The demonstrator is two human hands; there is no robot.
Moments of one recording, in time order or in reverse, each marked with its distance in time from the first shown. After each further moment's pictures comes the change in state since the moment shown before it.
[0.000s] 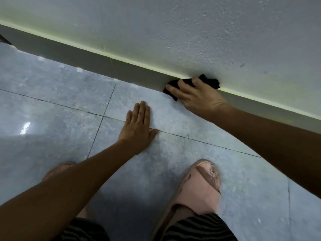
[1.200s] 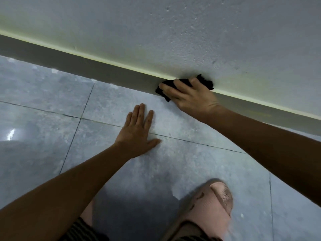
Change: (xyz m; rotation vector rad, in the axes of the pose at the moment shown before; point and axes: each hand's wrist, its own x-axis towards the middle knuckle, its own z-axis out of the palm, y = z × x) left_hand 0.008 0.038 0.004 0.022 -0.015 0.143; right_hand -0.024 -0.009 0.039 0.013 0.196 0.238
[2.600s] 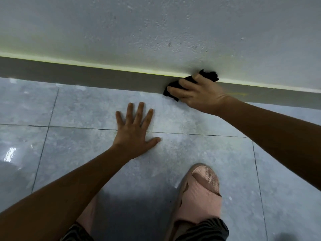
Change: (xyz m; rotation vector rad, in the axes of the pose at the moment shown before) left_hand 0.020 0.050 0.020 0.131 0.045 0.044; right_hand -0.084 0.013 0.055 0.015 -0.052 -0.080
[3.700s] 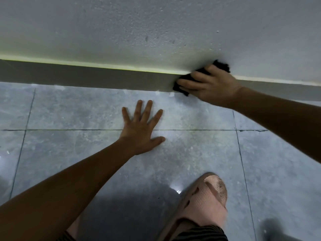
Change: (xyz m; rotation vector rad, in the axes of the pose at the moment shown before) left_hand 0.022 0.042 -0.004 0.042 -0.010 0.169; right_hand -0.061 0.028 0.016 0.062 0.102 0.034
